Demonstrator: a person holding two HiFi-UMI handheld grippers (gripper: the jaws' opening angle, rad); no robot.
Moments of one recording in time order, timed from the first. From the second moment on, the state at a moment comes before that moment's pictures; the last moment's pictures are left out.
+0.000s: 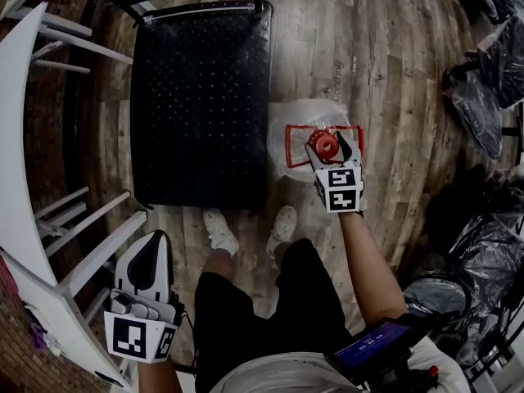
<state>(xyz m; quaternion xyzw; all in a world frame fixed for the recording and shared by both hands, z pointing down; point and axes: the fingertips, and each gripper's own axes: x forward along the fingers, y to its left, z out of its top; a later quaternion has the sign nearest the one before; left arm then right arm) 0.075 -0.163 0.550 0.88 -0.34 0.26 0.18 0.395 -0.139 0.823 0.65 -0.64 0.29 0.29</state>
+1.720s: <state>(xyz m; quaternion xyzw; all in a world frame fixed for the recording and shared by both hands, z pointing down) 0.017 -0.151 0.427 0.89 -0.38 0.19 0.14 0.364 -0.072 0.542 0.66 -0.65 0.25 0.29</state>
